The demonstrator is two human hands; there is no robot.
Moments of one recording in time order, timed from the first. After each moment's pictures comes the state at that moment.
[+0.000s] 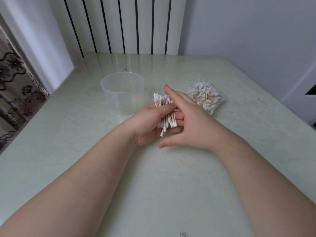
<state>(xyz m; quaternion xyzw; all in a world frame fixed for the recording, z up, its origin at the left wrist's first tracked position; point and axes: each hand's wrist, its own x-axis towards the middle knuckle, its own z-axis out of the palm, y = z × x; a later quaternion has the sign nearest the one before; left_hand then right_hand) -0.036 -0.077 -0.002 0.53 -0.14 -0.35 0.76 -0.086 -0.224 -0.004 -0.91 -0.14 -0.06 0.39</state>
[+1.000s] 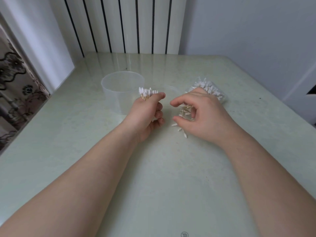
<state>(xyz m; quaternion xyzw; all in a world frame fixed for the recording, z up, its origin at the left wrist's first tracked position) -0.025 -0.079 -0.002 0.59 -0.01 -0.19 0.78 -0.086 -0.239 0.004 -0.92 -0.13 -0.25 0.26</state>
